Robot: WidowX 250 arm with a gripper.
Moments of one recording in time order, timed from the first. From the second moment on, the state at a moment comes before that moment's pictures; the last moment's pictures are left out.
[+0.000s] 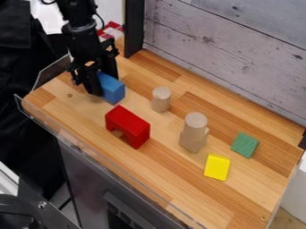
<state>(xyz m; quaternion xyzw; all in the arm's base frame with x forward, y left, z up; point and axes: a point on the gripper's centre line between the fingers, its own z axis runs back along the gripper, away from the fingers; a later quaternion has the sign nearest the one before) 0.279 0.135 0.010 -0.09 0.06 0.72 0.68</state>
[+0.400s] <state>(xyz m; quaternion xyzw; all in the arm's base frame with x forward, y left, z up) 0.279 0.136 0.002 -0.09 0.08 0.72 0.68</state>
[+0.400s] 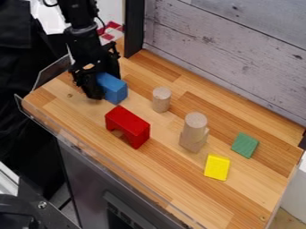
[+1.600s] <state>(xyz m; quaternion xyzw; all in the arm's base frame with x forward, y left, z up) 0.300 0.026 0.133 -0.03 -0.01 0.35 0.94</state>
